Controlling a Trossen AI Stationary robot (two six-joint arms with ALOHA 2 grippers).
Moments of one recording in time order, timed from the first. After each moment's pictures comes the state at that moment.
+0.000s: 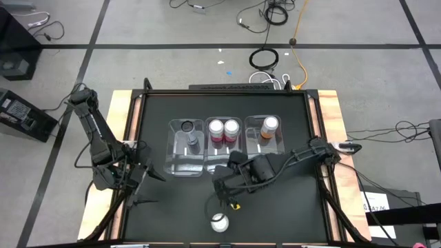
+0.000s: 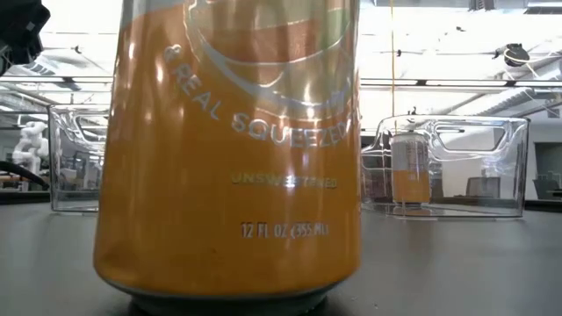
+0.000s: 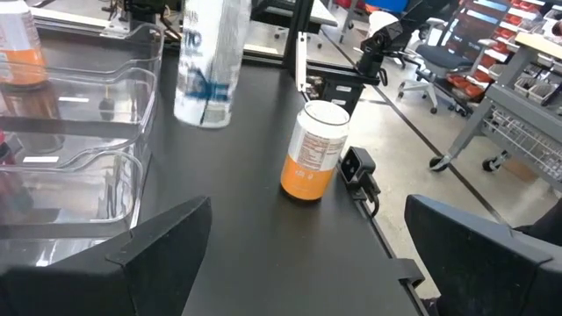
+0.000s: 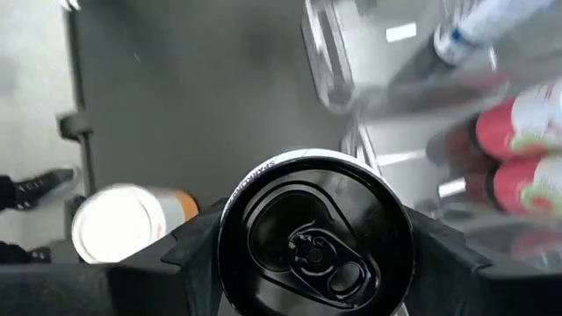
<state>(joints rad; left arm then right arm) -1.09 0.73 0.41 -0.03 -0.73 -0.52 0.40 2.12 2.35 -1.36 0.26 0.58</state>
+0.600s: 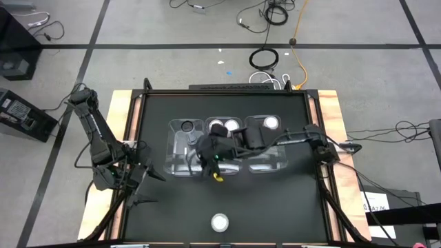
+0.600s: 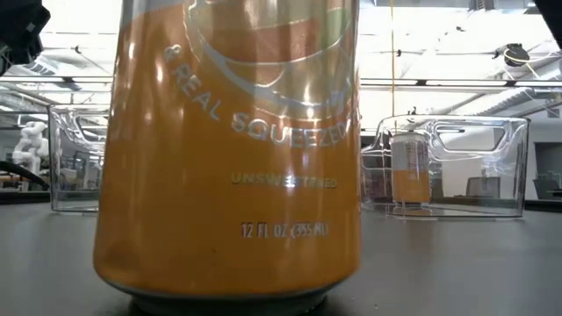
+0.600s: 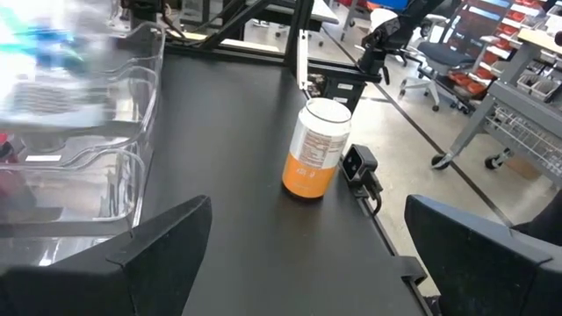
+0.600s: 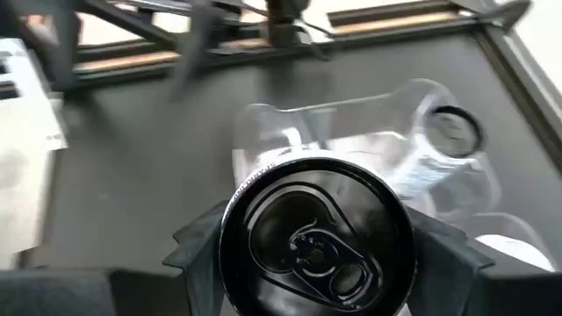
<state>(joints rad) -1.09 0.73 0.41 -0.04 -0.73 -0.52 0.19 2.11 2.36 -1.04 0.25 0.30</state>
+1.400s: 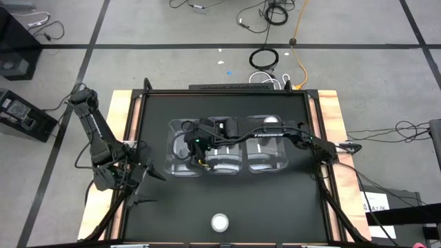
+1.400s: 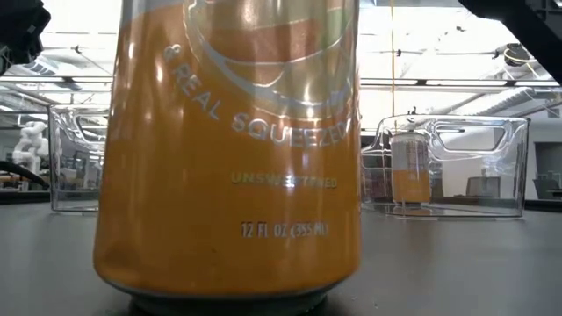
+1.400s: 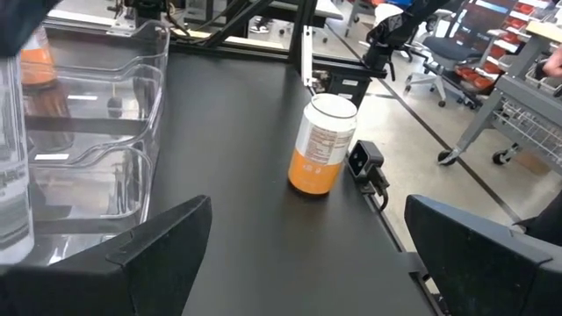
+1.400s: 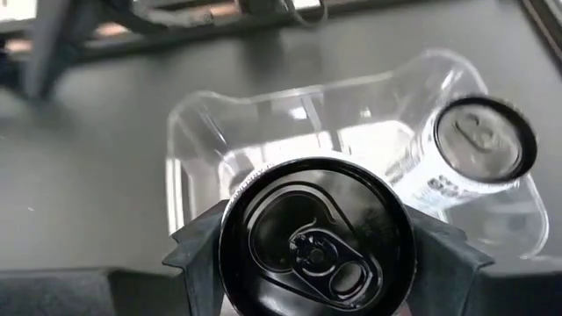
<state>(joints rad) -1.09 0.73 0.41 -0.06 -0.74 -0.52 0.04 2.26 2.36 -0.92 0.10 0.22</state>
